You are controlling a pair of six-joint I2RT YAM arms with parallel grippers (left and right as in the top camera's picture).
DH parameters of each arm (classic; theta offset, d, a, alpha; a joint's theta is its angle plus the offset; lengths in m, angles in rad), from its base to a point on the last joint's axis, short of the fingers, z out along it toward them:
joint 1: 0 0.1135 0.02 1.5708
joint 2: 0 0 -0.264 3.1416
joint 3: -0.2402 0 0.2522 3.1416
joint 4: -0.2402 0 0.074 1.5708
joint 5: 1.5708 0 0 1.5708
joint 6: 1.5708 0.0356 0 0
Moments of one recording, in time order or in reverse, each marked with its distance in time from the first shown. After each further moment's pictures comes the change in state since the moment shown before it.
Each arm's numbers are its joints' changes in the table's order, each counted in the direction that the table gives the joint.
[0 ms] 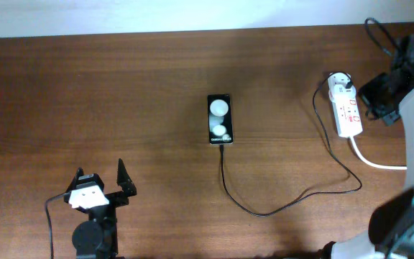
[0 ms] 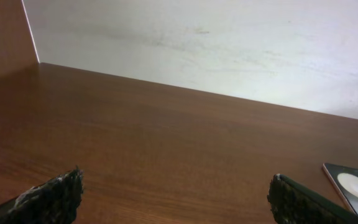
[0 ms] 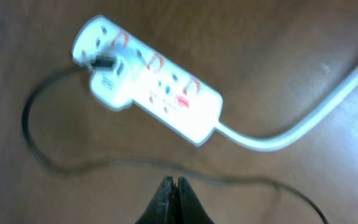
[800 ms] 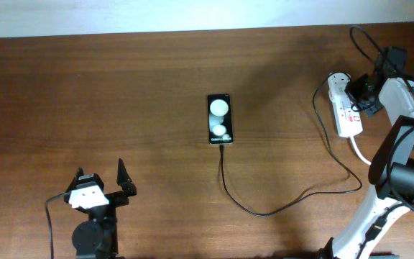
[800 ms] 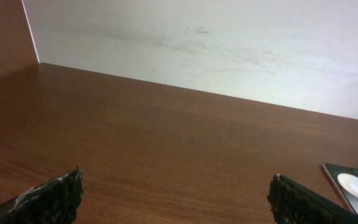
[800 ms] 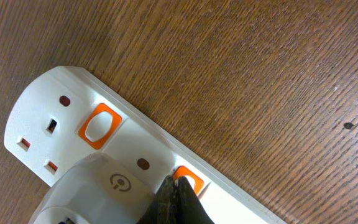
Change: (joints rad) left arm 0.000 0.000 0.000 0.000 0.000 0.000; right arm -0.042 -0.416 -0.004 0.429 -0.101 -0.048
